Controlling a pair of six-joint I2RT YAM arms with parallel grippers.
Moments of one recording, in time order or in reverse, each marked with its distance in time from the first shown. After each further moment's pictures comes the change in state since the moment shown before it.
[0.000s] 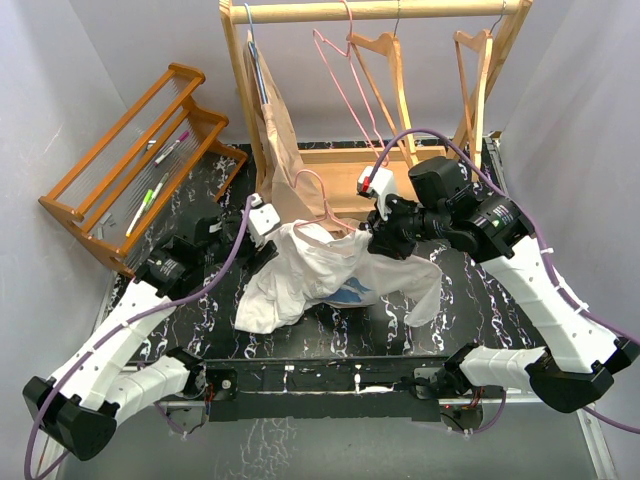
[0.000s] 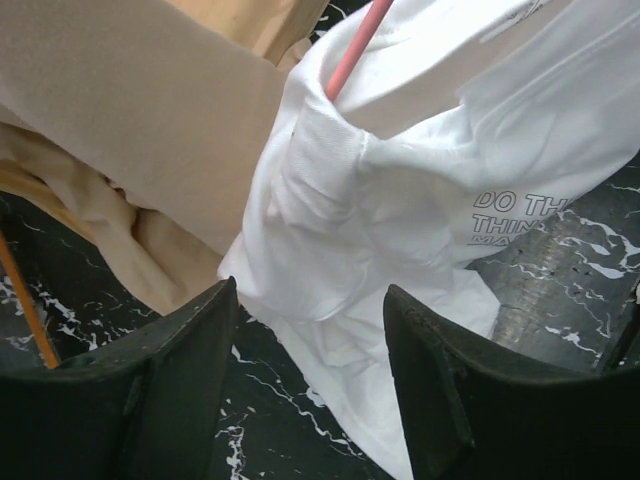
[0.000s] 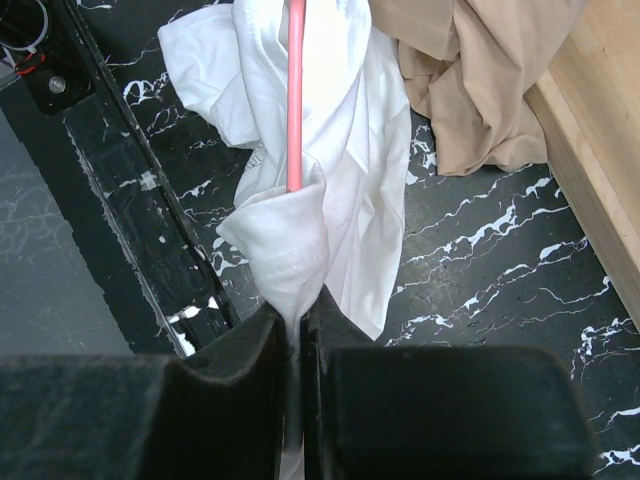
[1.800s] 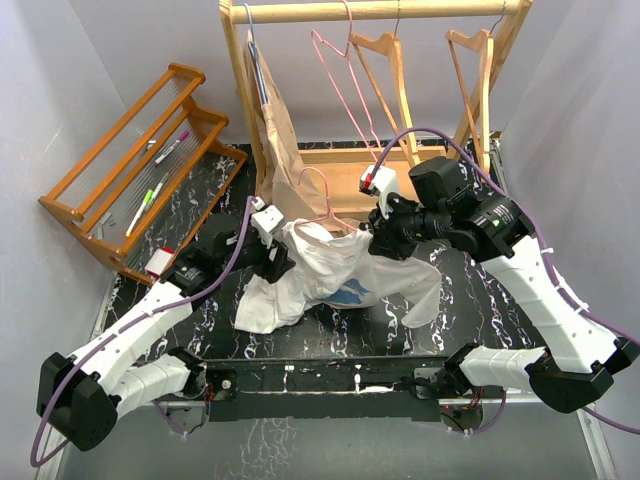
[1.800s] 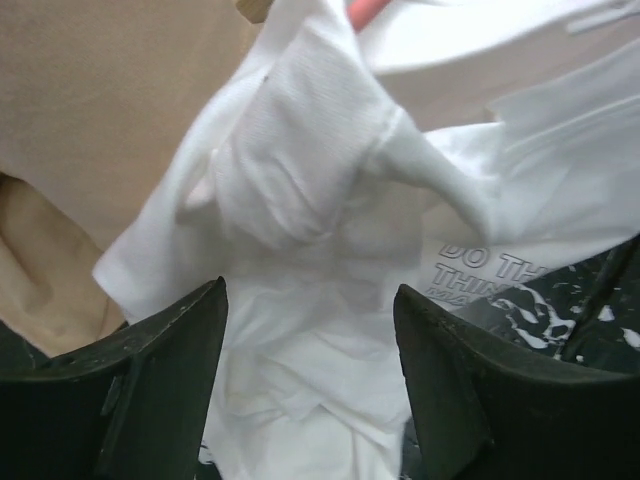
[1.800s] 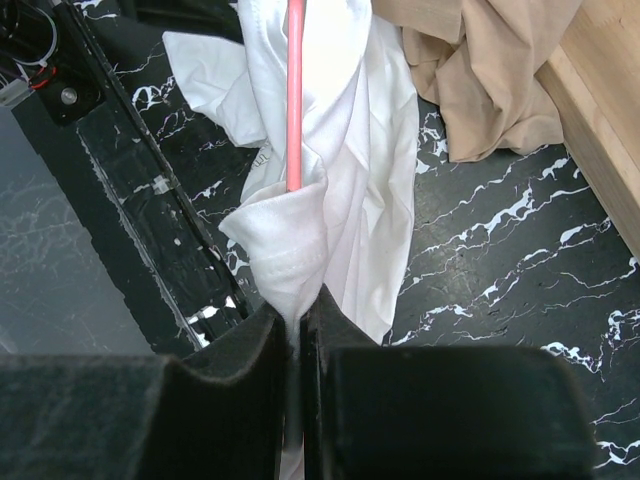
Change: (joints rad) left arm -0.040 0.050 -0.237 0.339 -0.023 -0.308; right arm -0.006 0.000 0.000 -0.011 0.003 0.061
